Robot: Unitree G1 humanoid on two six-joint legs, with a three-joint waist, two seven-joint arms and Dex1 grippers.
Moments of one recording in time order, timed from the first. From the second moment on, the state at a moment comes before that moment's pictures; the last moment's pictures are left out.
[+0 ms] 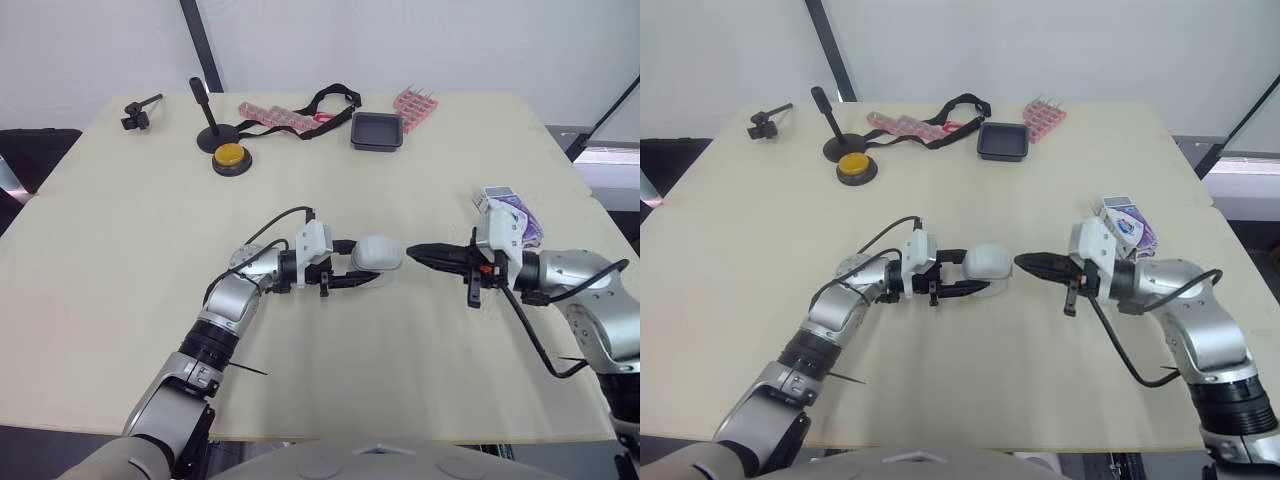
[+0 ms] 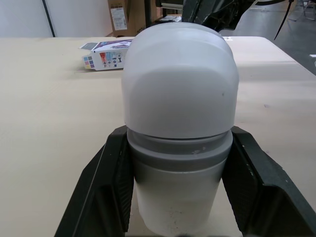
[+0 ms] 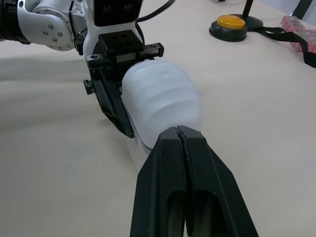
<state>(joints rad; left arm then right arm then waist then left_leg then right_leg) -0.43 0.20 -0.29 0.26 -0.24 -0.07 -1.11 -0.15 -0.67 -0.04 -0.30 0.46 0.30 1.09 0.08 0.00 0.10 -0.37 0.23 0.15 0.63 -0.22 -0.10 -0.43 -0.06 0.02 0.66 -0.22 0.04</state>
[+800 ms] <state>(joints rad) -0.43 0.20 -0.29 0.25 -0.24 -0.07 -1.11 -0.19 -0.68 -0.03 -0.25 0.47 0.29 1.09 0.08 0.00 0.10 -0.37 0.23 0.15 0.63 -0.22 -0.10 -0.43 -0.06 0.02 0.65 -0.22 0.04</state>
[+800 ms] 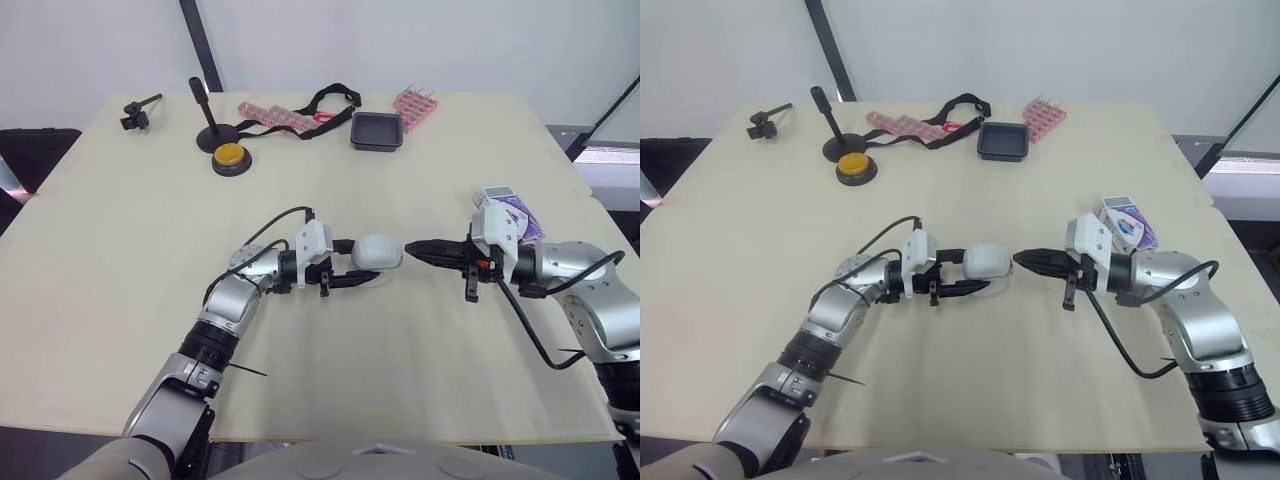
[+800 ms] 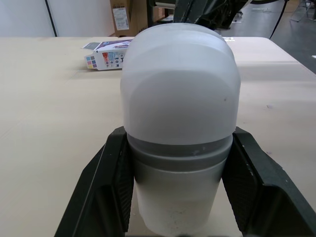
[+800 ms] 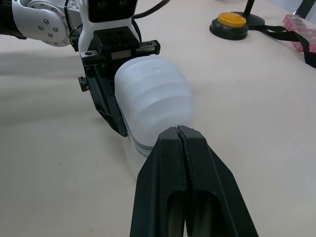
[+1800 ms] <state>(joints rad) -0.42 0.20 -0.29 0.24 -0.24 -0.06 -1.10 -0.31 -0.64 0.08 -0.33 0.46 0.38 1.03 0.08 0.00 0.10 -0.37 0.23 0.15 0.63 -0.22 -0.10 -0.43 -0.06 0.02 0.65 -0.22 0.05</state>
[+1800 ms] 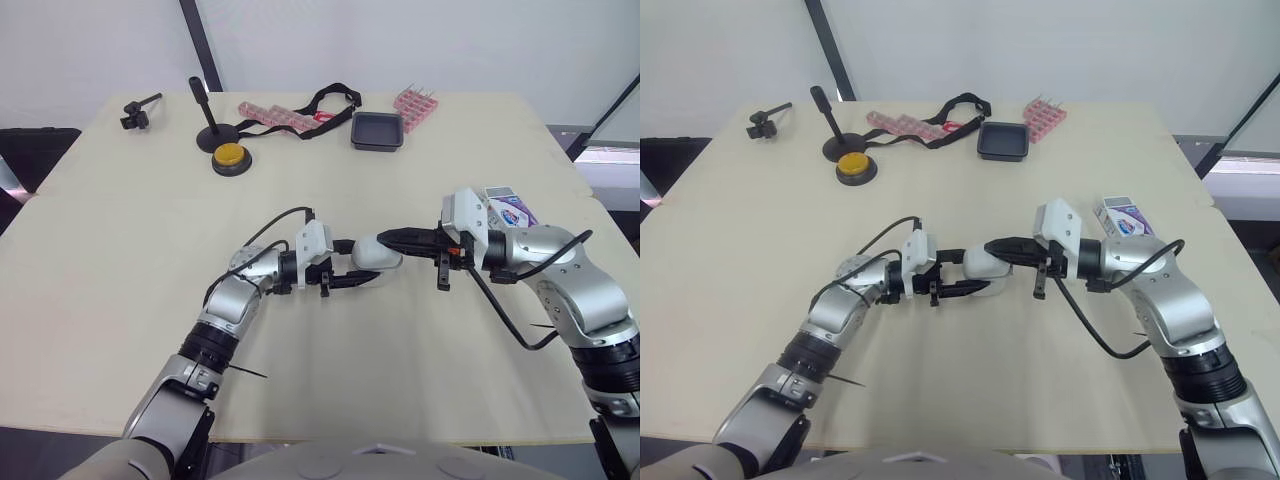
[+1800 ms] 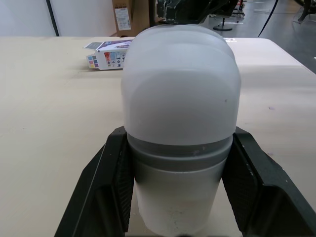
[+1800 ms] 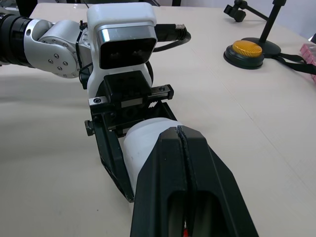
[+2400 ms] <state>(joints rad) -0.42 0.20 -0.29 0.24 -0.24 -0.06 -1.09 -0.32 -0.67 0.14 -0.33 0.40 0.32 1.03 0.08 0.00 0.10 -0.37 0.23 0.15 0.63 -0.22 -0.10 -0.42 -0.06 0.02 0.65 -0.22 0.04</state>
